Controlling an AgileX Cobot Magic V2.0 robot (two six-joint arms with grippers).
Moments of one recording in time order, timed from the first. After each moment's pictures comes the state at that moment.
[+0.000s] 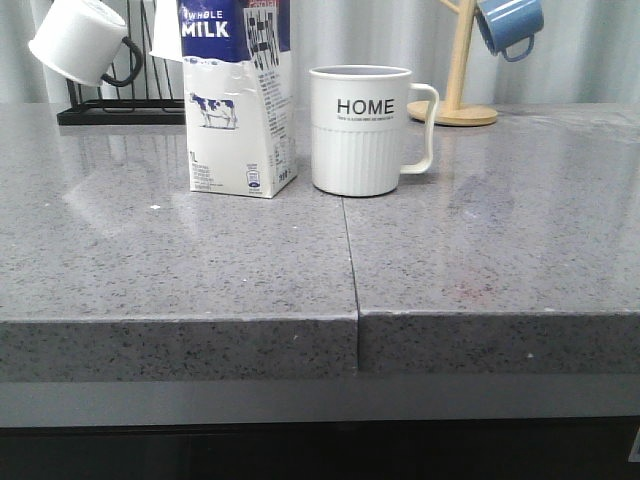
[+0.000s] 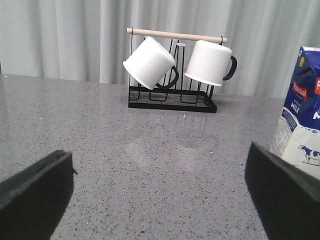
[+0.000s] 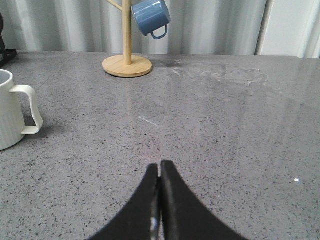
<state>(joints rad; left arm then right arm) -0.08 0.23 -0.26 -0.13 0.10 -0.06 0.05 0.25 -0.31 -0.23 0.26 0.22</state>
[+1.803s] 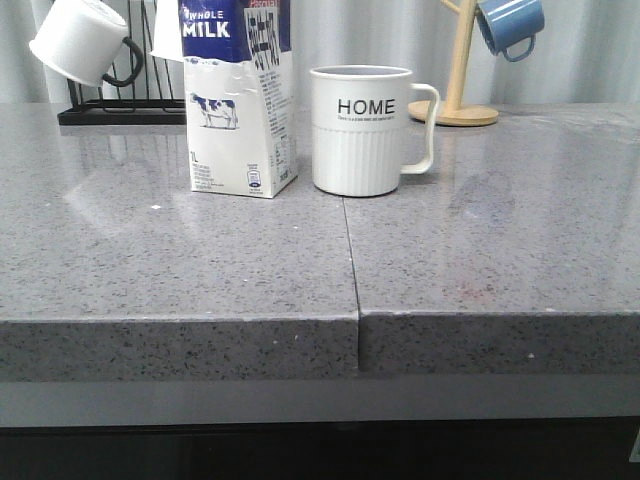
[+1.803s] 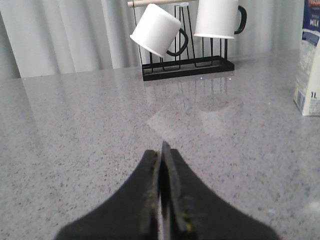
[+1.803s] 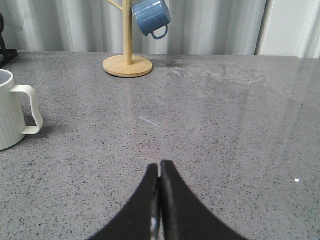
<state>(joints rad) -0.08 0.00 -0.01 0.16 0.08 -0.16 0.05 0.25 -0.31 -0.23 0.26 0.22</state>
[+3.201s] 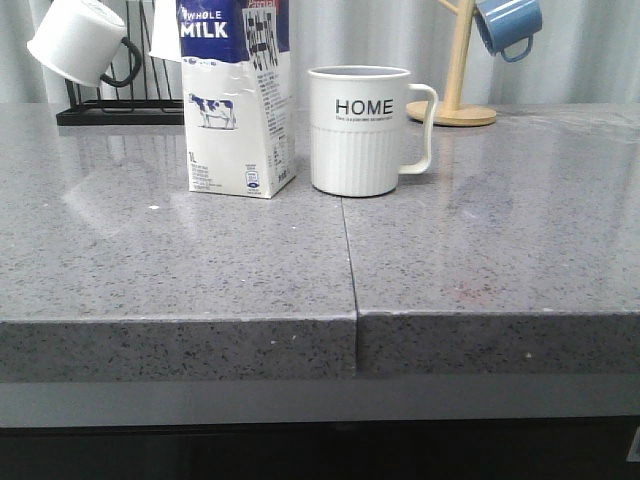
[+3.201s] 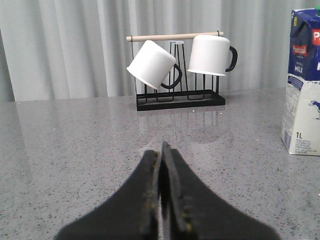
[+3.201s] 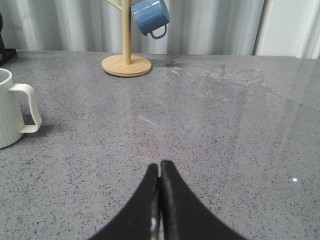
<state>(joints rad) -0.08 0.00 -0.01 0.17 -0.01 -0.21 0.05 0.25 -0.31 -0.23 0.26 0.22</state>
